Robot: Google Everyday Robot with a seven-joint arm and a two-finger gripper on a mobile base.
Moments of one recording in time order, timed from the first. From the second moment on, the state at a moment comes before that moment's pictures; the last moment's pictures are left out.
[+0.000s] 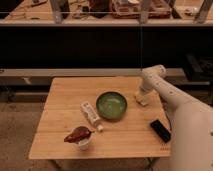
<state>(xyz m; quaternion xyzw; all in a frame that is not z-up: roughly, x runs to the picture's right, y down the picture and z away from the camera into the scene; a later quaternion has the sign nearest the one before) 0.258 0.035 0.979 -0.20 0.09 0.37 0.90</state>
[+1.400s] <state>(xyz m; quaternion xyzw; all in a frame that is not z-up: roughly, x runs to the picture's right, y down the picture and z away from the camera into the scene) 0.299 0.102 0.930 -0.24 0.06 0.33 0.91</state>
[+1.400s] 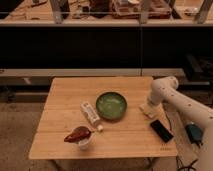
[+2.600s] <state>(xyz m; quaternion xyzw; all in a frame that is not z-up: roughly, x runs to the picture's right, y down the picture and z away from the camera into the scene) 0.203 0.060 0.951 -0.25 0.04 0.31 0.91</state>
